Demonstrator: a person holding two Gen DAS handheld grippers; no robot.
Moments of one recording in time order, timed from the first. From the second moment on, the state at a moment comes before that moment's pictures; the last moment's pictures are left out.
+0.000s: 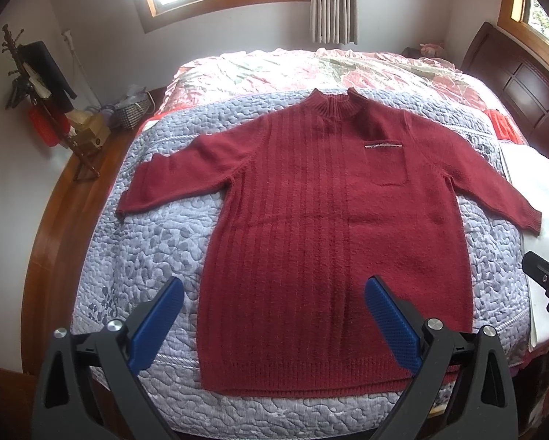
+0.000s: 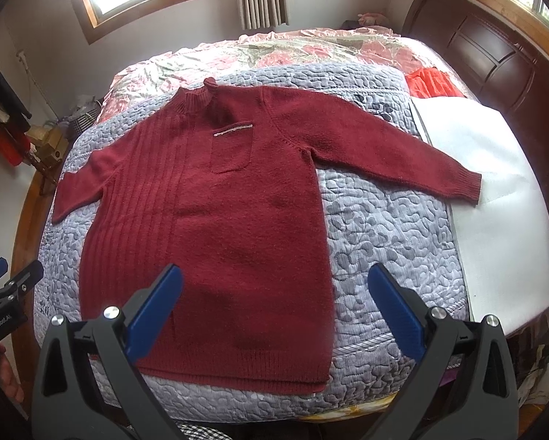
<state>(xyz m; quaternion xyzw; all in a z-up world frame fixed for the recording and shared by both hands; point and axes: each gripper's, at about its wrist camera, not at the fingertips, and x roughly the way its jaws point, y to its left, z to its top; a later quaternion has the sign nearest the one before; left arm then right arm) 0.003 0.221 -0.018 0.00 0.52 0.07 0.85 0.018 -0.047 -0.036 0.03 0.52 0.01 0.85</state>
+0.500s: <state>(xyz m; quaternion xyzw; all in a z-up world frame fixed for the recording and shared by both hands) 0.136 0.078 -0.047 0.00 0.47 0.03 0.88 0.131 -0.305 -0.107 0.12 0.52 -0.07 0.84</state>
